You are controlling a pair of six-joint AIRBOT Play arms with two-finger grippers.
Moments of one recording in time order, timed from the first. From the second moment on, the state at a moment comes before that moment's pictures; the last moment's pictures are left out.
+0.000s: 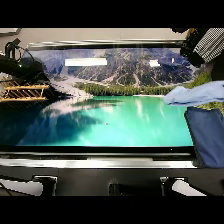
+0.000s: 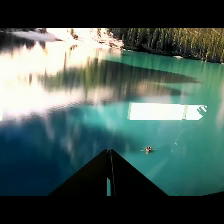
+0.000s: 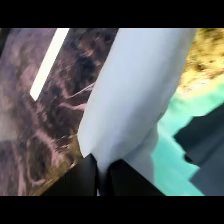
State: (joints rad) left arm 0.13 -1.65 1.97 1.09 -1.58 -1.68; right arm -0.72 -1.32 1.45 -1.01 1.09 1.83
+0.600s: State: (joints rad) left arm 0.13 -1.65 1.97 1.09 -1.58 -1.68; right arm -0.79 -1.13 1.43 -1.51 1.30 2.10
